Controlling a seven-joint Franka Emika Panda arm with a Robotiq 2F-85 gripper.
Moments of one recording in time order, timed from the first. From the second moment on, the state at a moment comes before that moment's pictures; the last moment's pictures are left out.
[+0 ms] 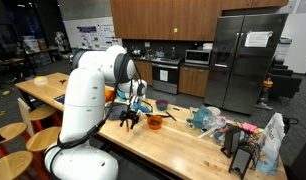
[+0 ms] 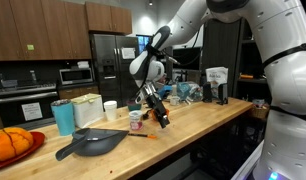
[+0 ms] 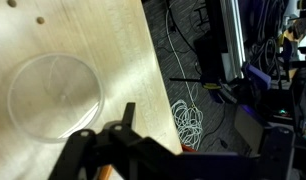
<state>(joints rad) 0.07 0.40 0.18 -1.99 0.14 1.70 -1.01</state>
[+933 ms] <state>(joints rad) 0.20 0.27 0.24 -2.23 -0.11 1.89 -0.70</state>
